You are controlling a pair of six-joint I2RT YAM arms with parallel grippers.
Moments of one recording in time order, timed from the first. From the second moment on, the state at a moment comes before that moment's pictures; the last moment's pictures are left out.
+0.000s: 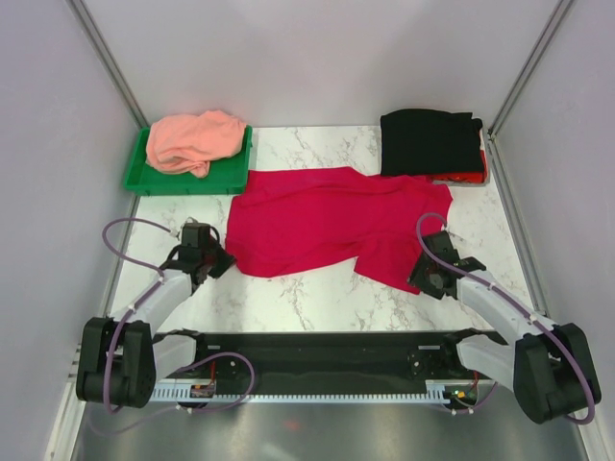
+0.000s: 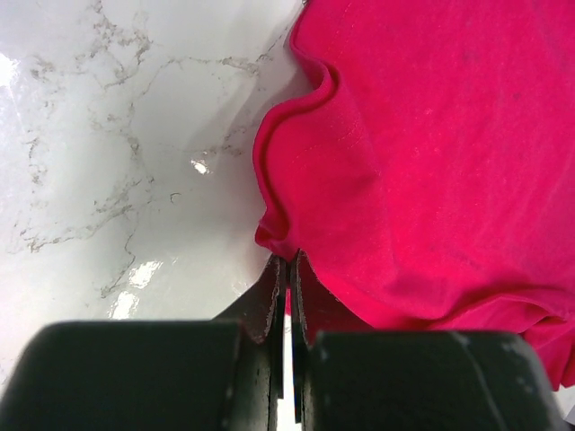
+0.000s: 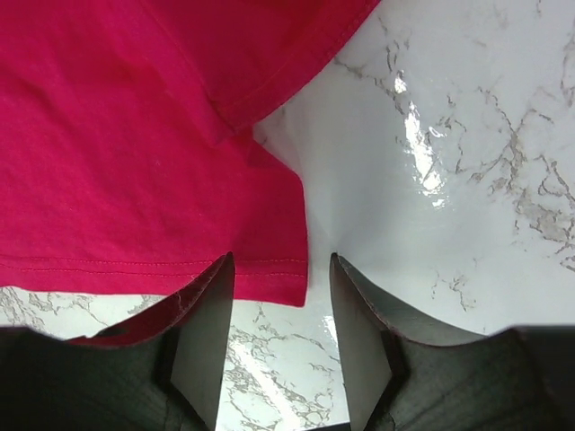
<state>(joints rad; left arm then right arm) -0.11 1.13 0.45 -0.18 0.01 -0.86 0.28 1.08 0.48 -0.54 0.18 0.77</state>
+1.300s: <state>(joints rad) -0.11 0.54 0.76 -0.83 0.06 -0.77 0.30 0.49 1.08 -1.15 0.45 0.88</state>
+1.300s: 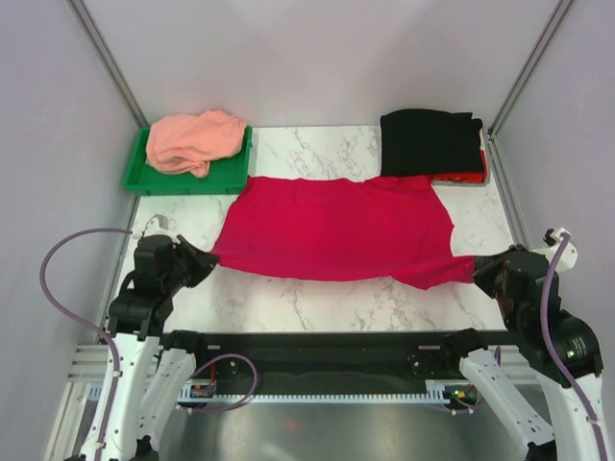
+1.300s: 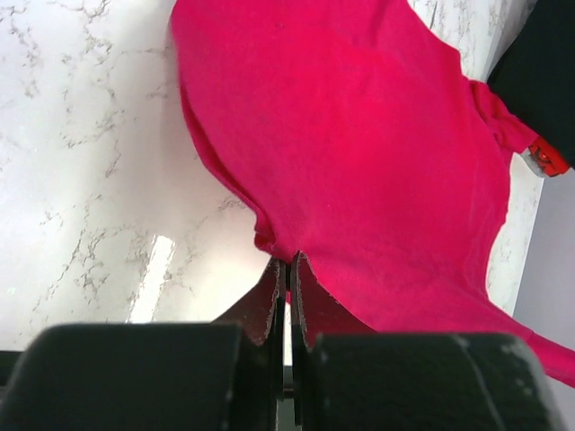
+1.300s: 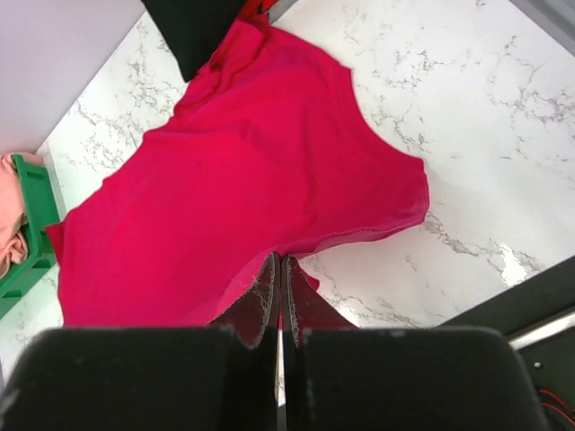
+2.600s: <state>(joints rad) -0.04 1.28 0.78 -0.57 0.06 -0.62 -0.05 1.10 0.86 -0.66 0.22 0.65</state>
